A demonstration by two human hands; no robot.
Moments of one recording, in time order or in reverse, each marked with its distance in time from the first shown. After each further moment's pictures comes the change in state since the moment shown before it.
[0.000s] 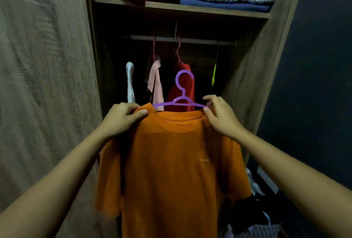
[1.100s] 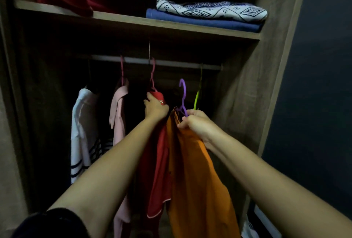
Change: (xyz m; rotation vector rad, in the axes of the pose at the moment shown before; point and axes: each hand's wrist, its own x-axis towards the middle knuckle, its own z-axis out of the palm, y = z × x) left_hand 0.286 0.069 0.144 -0.250 0.237 -0.407; right_hand 0.136 0.032 -0.015 0.869 -0.145 0.412
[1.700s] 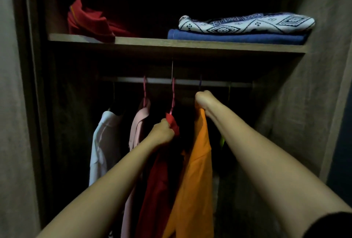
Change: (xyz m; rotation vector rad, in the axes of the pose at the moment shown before) left_hand 0.029 -0.027 -0.040 0.226 -0.160 0.055; right_hand 0.178 -0.062 0.026 -0.077 0.159 -0.118
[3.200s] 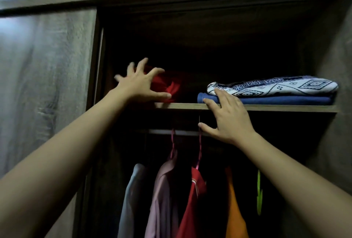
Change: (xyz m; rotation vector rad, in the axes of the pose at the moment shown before) left_hand -0.024 0.096 -0.276 0.783 0.520 0.256; right_hand -0.037 -0.090 -0.024 -1.122 0.433 -1.082
